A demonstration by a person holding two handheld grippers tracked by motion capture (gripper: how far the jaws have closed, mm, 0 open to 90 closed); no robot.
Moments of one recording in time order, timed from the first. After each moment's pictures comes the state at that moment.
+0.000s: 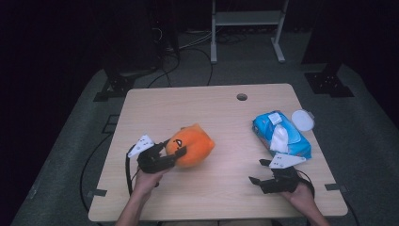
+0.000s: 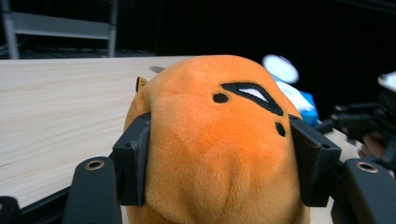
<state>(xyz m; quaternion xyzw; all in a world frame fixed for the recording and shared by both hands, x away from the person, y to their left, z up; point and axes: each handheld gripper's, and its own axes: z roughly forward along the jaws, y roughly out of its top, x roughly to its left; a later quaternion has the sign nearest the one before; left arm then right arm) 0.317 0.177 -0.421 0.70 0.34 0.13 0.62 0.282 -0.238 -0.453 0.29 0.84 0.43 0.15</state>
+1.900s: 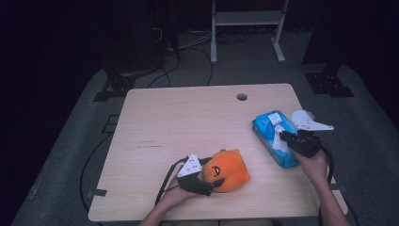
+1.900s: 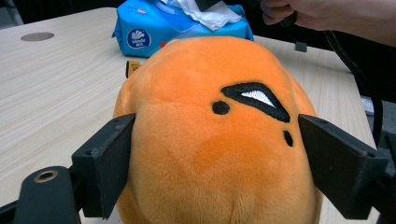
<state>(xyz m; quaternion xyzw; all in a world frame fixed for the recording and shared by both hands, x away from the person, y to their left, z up) 0.294 0.082 -0.468 0.80 0.19 0.11 0.56 0.364 -0.316 -0.430 0.46 0.75 0.41 0.24</state>
